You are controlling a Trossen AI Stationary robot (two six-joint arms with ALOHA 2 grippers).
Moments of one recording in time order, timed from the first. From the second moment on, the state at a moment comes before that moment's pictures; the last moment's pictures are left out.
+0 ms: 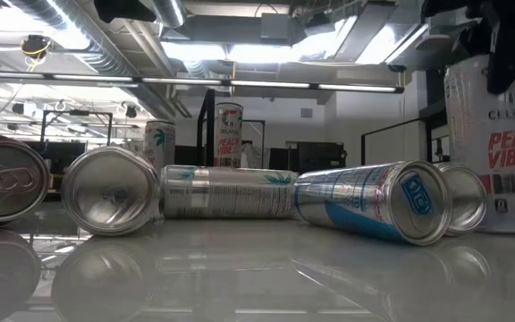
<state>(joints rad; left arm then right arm) -0.05 0.86 1.03 -0.69 -0.22 -0.31 0.50 1.40 1.15 -1.10 0.20 0.83</state>
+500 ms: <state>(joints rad) -0.05 0.86 1.03 -0.69 -0.22 -0.31 0.21 1.40 1.36 -1.13 0.06 0.46</state>
